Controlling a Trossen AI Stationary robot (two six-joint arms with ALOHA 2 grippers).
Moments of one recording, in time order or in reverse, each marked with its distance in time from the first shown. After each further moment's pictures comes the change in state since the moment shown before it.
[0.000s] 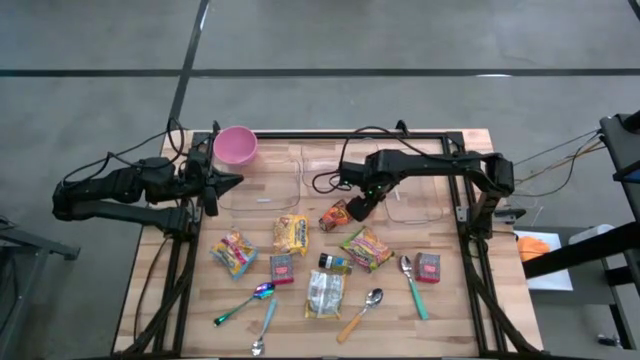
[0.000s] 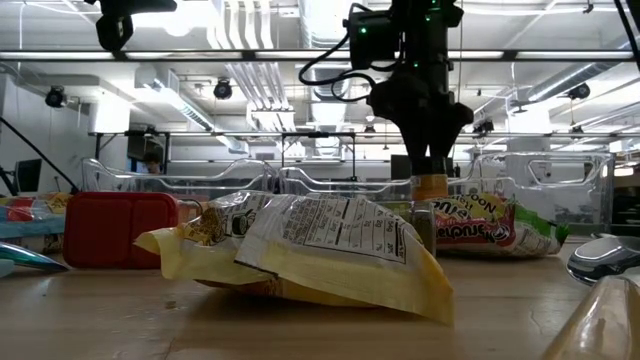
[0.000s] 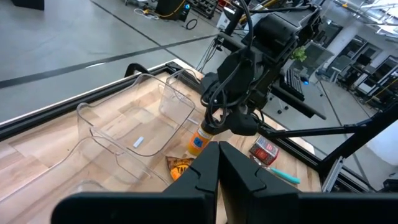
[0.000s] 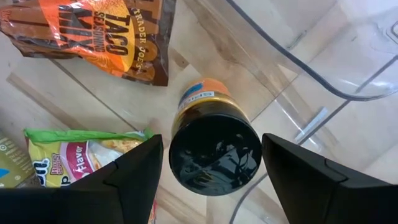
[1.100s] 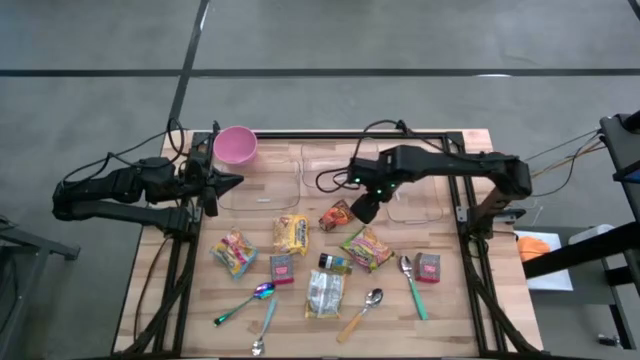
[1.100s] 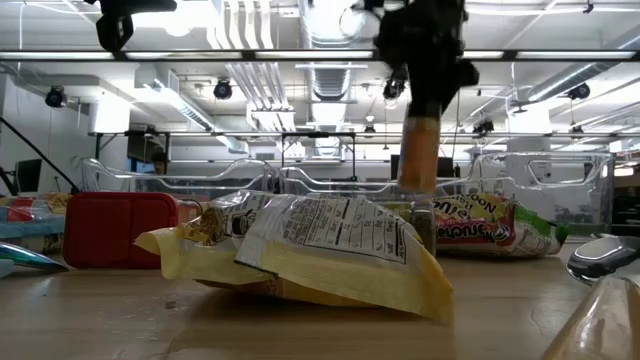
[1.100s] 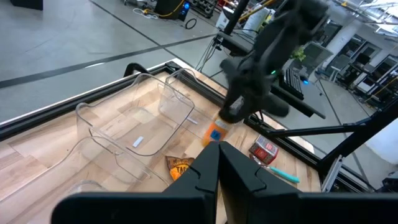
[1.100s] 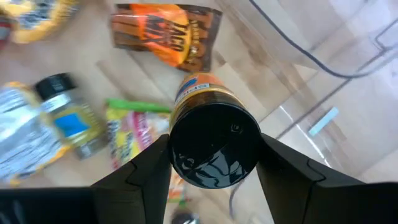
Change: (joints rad) left arm 0.000 0.000 0.000 0.000 0.004 0.003; right arm 0.067 -0.145 0.086 -0.072 -0.043 0.002
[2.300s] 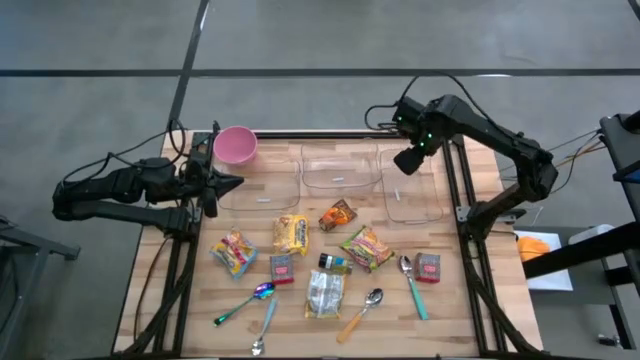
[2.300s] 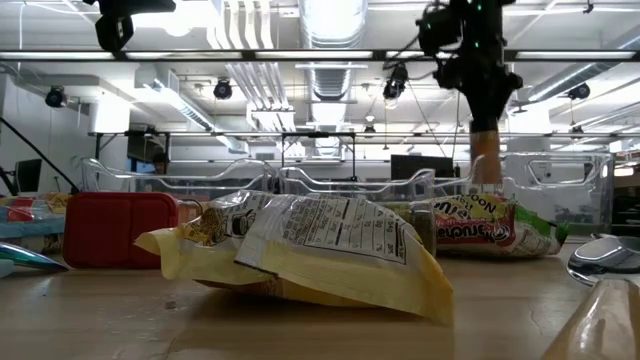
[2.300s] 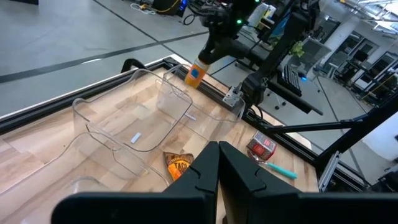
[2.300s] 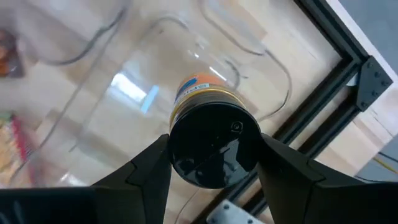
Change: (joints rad) left arm 0.000 0.000 0.000 -0.011 0.015 -0.008; right arm -0.539 -0.167 -0.094 -0.190 0.118 -0.391
